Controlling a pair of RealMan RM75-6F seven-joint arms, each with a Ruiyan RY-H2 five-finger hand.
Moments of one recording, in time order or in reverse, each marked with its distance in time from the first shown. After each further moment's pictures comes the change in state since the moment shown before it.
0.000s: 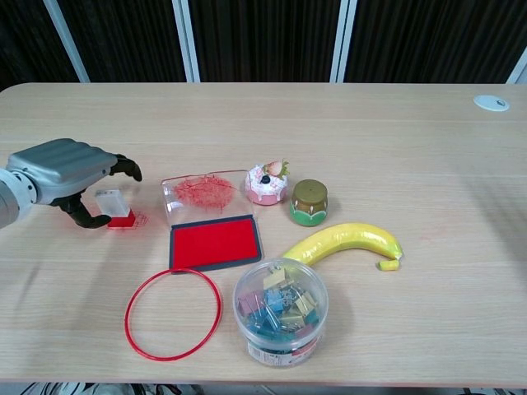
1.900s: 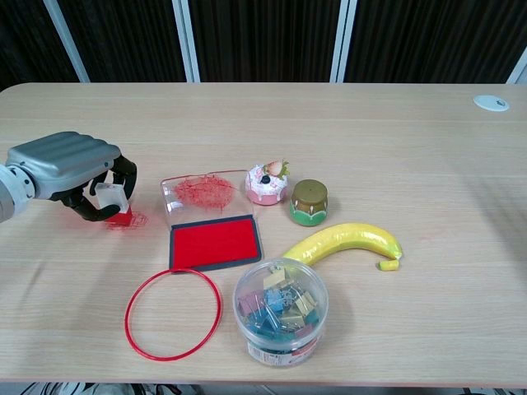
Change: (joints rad) left arm -0.002 0.015 0.019 0.005 0.110 0.004 -0.127; right arm 0.001 0.000 0.000 0.002 0.001 -0.002 0.003
